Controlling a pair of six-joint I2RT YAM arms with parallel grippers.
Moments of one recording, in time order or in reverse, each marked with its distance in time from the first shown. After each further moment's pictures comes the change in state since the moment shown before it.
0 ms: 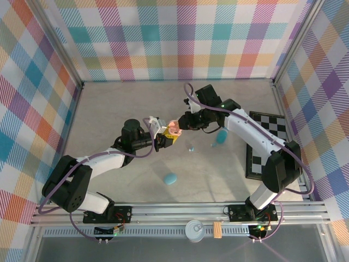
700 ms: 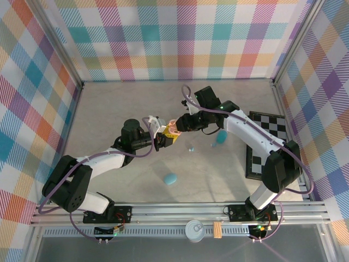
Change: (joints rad) left arm 0.000 0.000 0.000 0.021 -0.002 -0.027; right arm 0.007 0.000 -0.028 0.040 -0.028 -0.075
